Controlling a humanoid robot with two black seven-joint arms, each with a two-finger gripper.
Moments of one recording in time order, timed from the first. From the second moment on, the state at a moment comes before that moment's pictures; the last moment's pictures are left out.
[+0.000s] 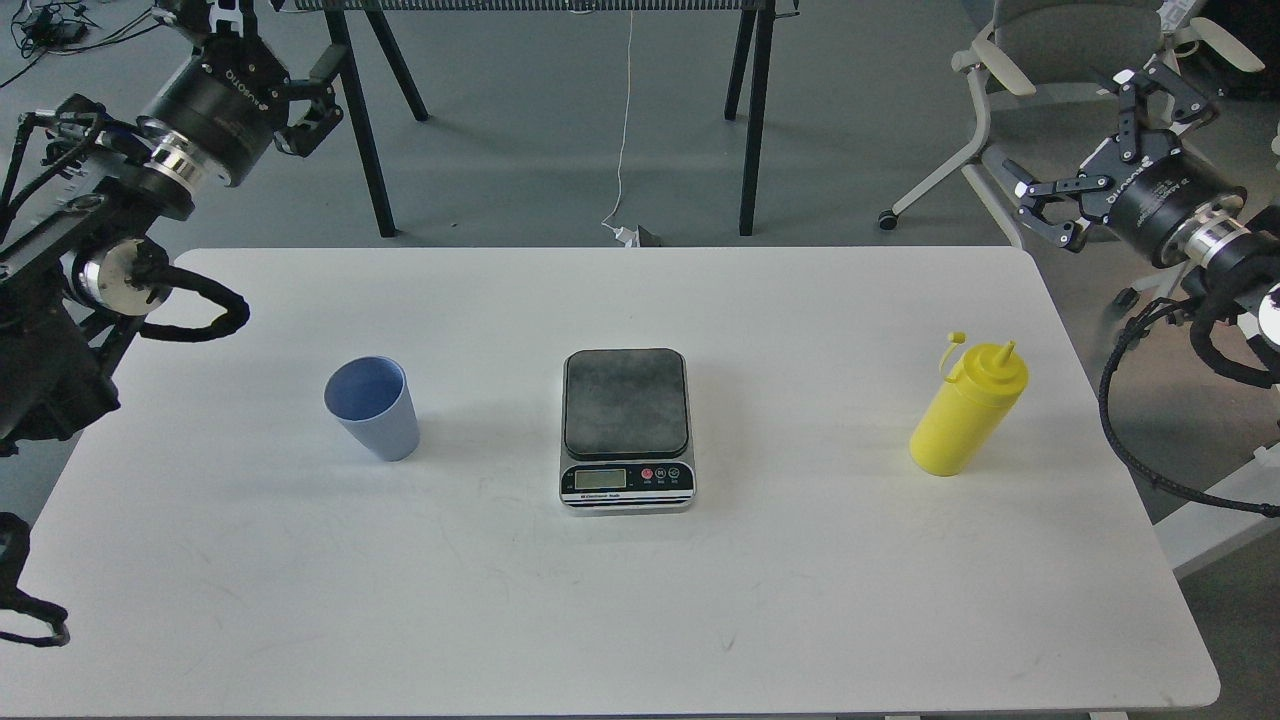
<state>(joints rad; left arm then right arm) -0.99 0.45 -0.58 -0.56 0.25 -0.49 -0.49 0.81 -0.59 0.78 0.70 0.19 0.49 -0.11</state>
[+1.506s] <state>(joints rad) -1.17 0.65 -0.46 -0.68 1.37 -0.49 -0.49 0.81 -0.57 0.83 0.70 0.19 0.49 -0.11</state>
